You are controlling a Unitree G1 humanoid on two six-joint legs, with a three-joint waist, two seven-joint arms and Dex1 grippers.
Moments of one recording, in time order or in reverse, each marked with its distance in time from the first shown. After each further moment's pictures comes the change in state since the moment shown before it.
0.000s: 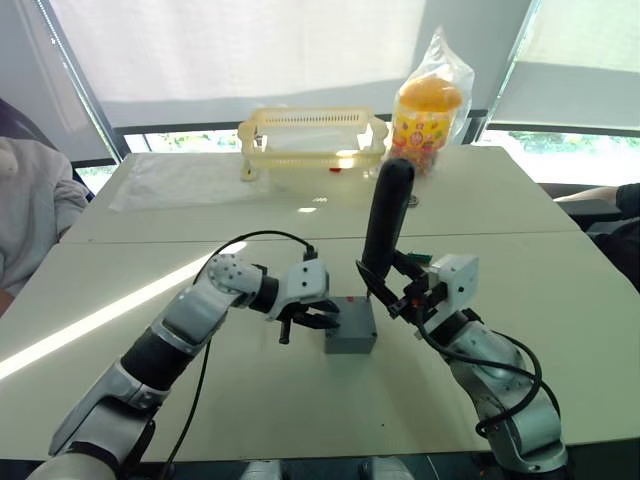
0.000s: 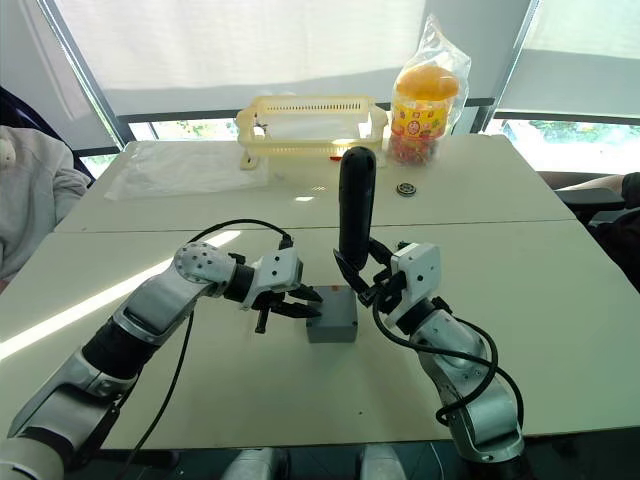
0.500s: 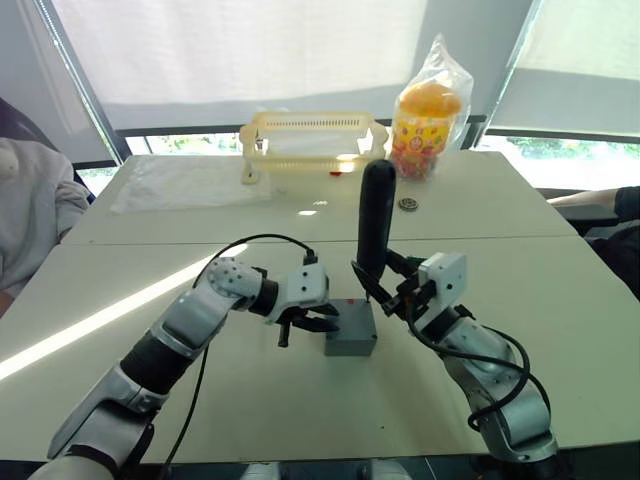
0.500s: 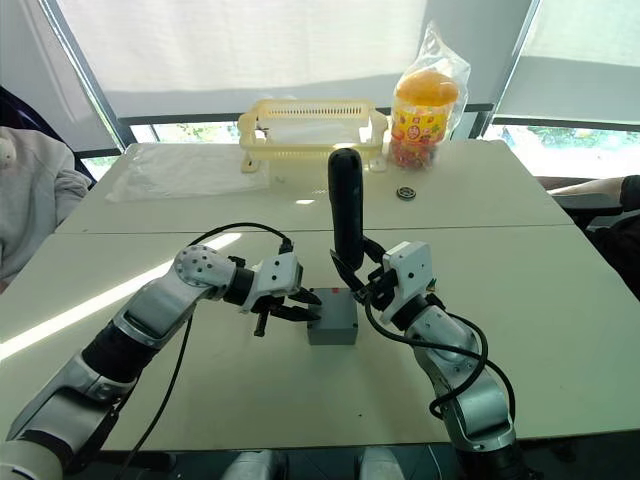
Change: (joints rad) left arm 0.004 -0.008 -0.007 0.011 0.021 -0.029 0.001; right arm -0.029 0.003 0.006 0.055 -0.018 -0.020 0.000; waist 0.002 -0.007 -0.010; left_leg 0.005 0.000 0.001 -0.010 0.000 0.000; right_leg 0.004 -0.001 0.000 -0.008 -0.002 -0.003
